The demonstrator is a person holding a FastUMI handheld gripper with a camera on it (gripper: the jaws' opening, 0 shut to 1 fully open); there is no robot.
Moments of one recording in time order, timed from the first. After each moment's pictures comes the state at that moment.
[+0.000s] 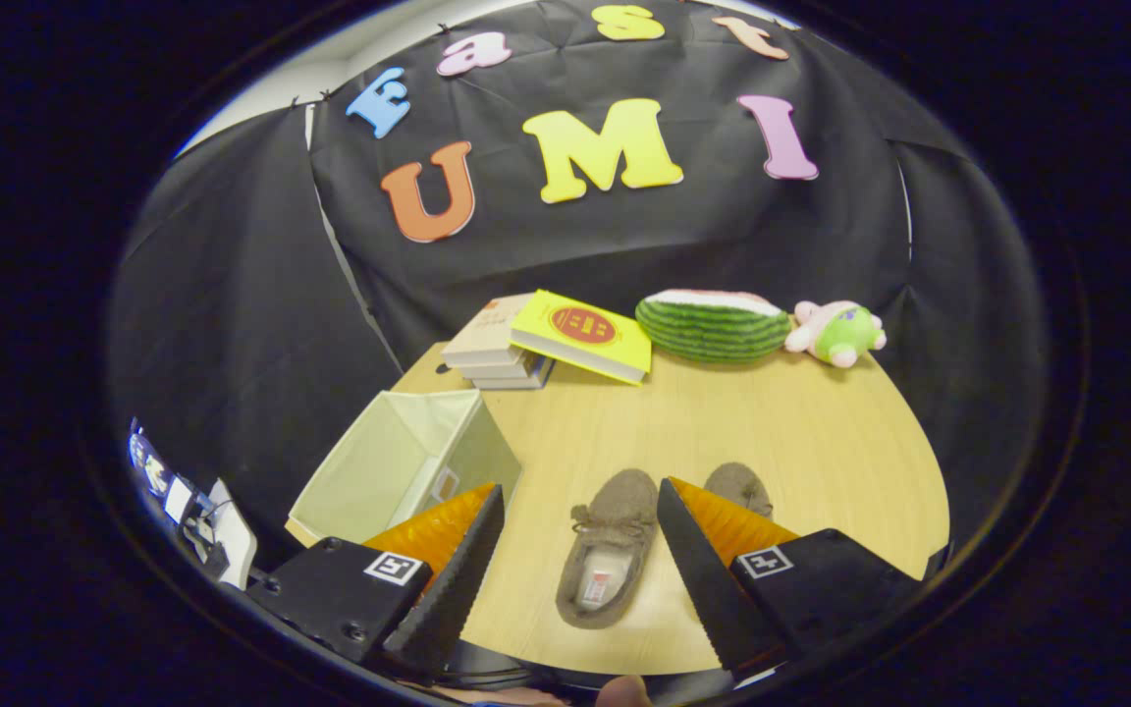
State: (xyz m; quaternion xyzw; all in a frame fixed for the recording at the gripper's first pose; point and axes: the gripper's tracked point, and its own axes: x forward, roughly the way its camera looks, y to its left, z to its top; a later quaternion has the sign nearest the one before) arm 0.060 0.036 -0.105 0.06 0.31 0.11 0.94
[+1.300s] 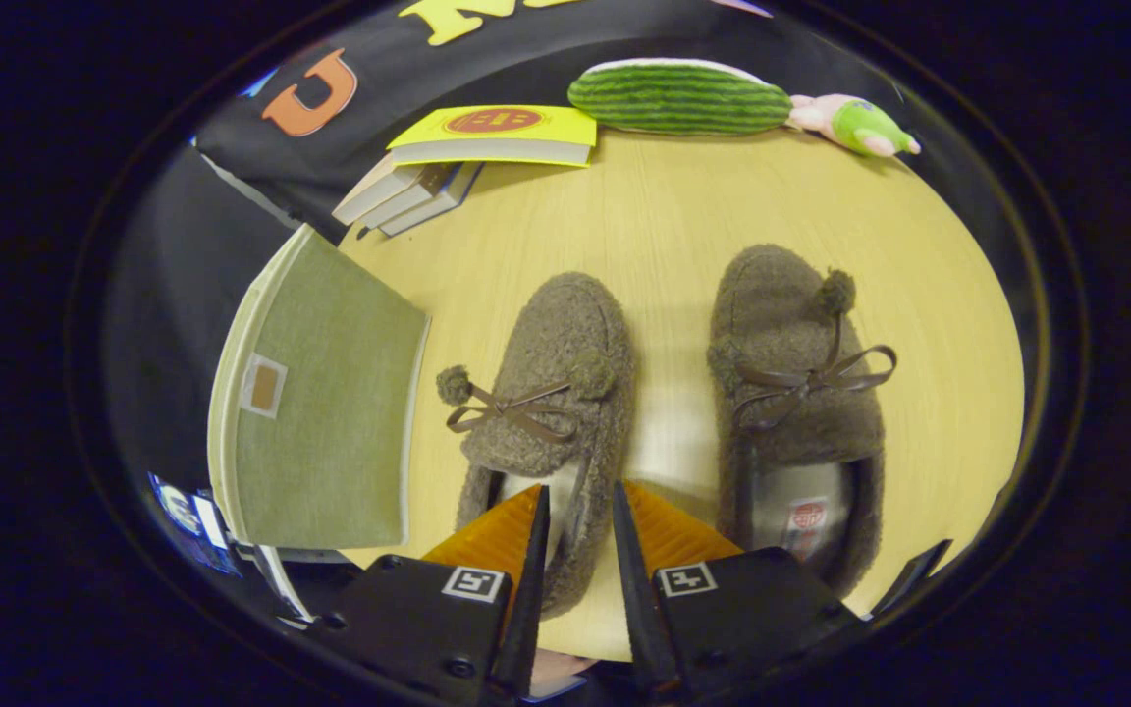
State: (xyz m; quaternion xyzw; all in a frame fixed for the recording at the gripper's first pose) arm 0.080 0.019 -0.282 0.15 0.55 0.09 0.82
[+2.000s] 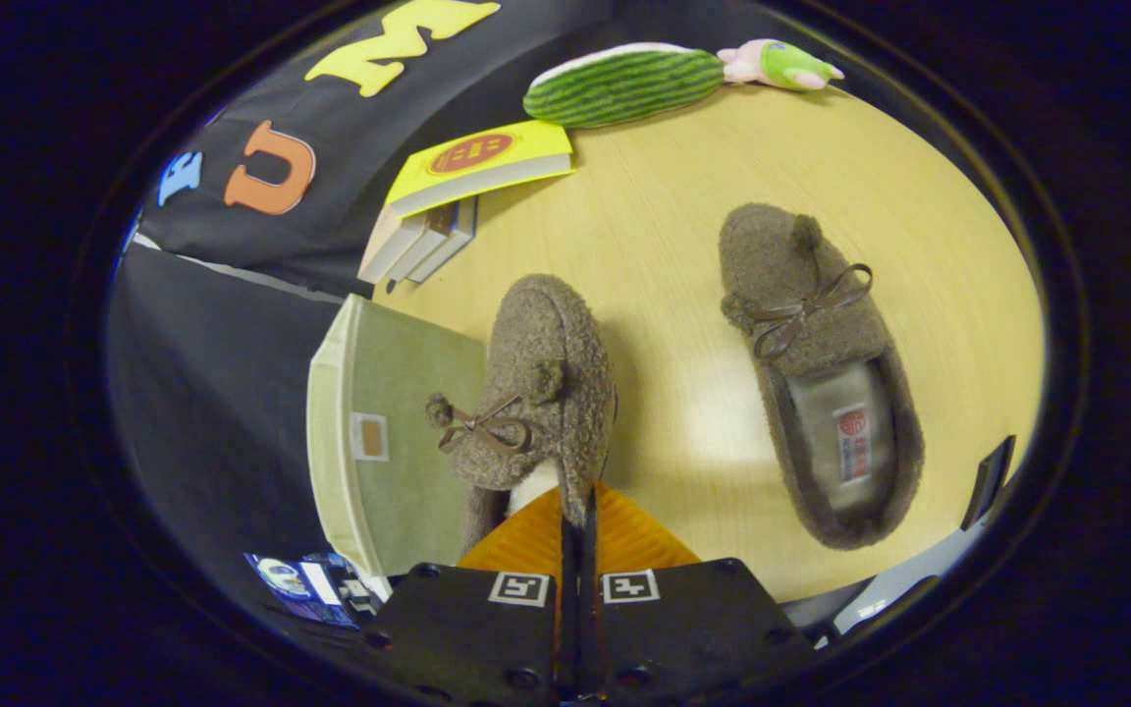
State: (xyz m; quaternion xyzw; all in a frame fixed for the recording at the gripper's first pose) arm 0.060 0.048 -0.196 0.29 0.53 0.09 0.79
